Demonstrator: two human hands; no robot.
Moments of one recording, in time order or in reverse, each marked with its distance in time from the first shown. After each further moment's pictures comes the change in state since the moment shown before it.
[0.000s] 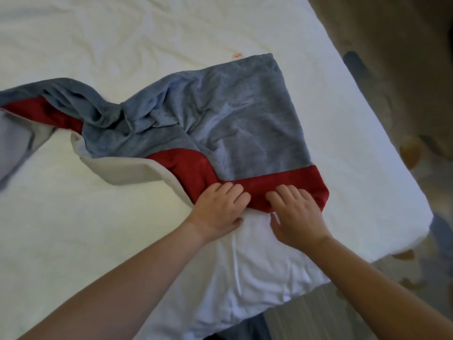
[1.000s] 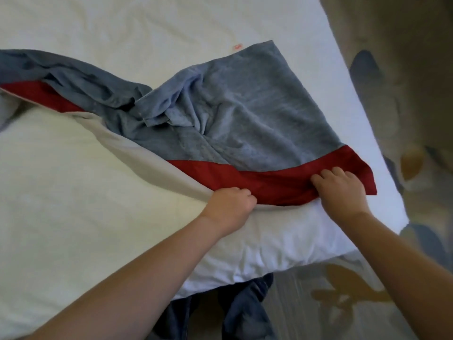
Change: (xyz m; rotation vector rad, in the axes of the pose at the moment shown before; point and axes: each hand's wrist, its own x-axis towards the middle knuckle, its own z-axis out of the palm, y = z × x) left_hand 0.052 0.113 0.022 -0.199 -0.163 -0.217; right_hand -0.040 0.156 -0.002 -0.260 -0.257 0.072
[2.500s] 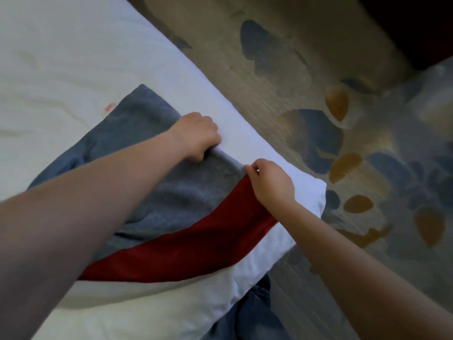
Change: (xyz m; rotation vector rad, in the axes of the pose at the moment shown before) left_hand 0.302 0.093 -0.100 0.755 -0.268 0.559; right_hand 0.008 0.104 0.042 1.029 0.027 0.734
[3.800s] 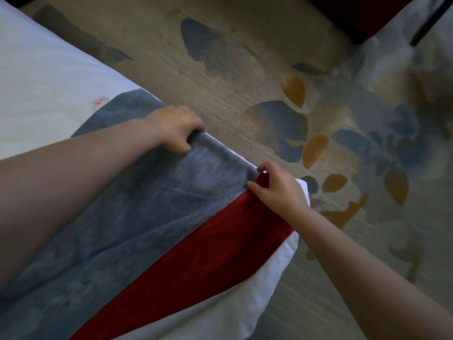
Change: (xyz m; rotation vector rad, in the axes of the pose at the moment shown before) left_hand 0.100 -0.052 -0.011 -0.318 0.055 0.136; right_hand 0.026 0.052 -0.017 0.111 0.108 0.159
